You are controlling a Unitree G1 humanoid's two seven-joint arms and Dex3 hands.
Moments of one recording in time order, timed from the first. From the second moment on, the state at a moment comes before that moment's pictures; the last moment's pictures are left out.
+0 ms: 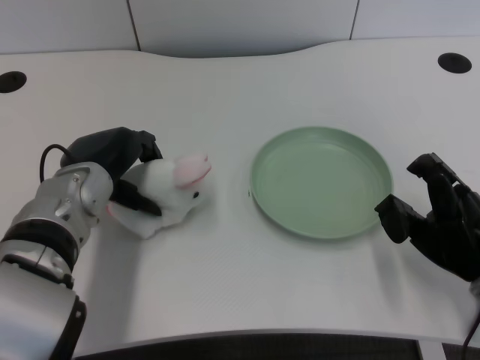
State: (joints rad) left arm -0.97 0.22 -0.35 1.39 0.67 -0.24 0.11; right arm -0.52 -0.09 -0.42 0.98 0.53 0.02 1.05
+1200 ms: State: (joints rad) left arm -1.05 0.22 -0.30 1.39 0.65 -0.32 0.12; right arm -0.52 -0.09 -0.42 0.98 0.53 0.01 1.04
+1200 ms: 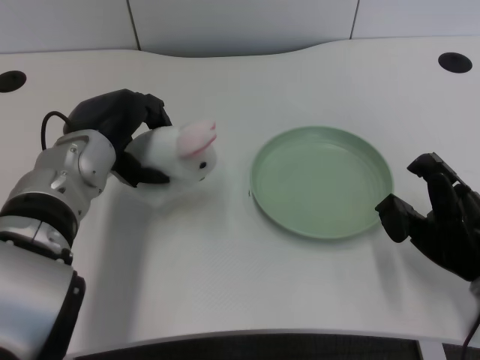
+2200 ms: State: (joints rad) left arm -1.19 0.13 -0.40 1.39 0.68 -0.41 0.14; right arm -0.52 -0.08 -0.42 0.98 0.53 0.01 1.04
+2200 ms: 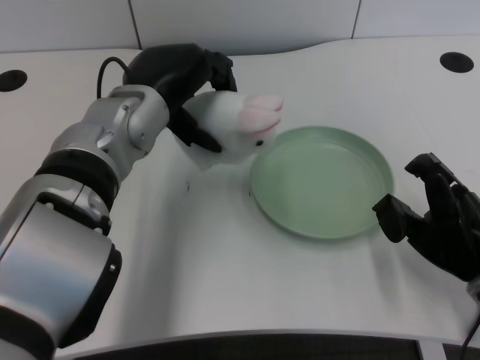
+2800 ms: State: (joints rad) left arm -1.22 -0.02 -0.52 1.39 0.76 -0.40 0.12; right arm -0.51 -0.06 -0.42 0.97 0.54 0.01 1.07
